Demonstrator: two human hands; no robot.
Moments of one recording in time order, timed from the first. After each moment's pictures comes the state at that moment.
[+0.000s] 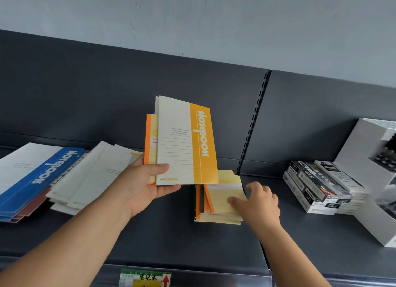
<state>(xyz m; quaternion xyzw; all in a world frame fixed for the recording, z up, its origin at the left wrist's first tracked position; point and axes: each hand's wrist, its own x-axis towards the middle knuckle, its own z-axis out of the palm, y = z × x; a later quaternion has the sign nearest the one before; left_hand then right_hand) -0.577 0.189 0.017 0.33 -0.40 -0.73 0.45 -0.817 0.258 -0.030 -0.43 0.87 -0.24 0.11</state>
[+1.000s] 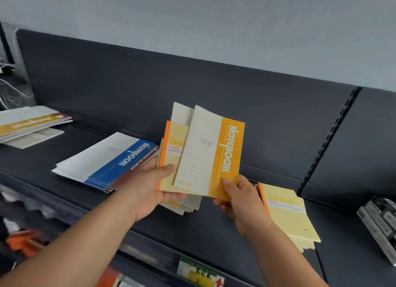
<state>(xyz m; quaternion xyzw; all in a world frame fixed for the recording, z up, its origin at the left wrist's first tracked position) -0.475 0.218 0.016 0.42 -0.39 -0.64 0.52 -0.678 0.214 -0.010 -0.43 0.57 -0.48 0.52</state>
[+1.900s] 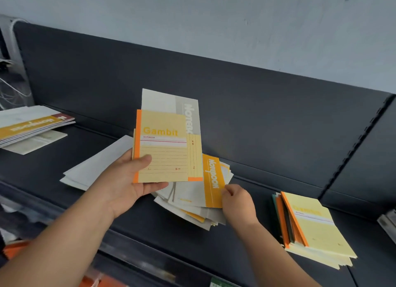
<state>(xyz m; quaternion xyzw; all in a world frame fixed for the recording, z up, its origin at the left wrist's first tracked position) -0.375 0.181 0.015 0.38 -0.35 -0.64 0.57 -0.615 0.163 -0.039 -0.54 0.73 -0.32 0.26</state>
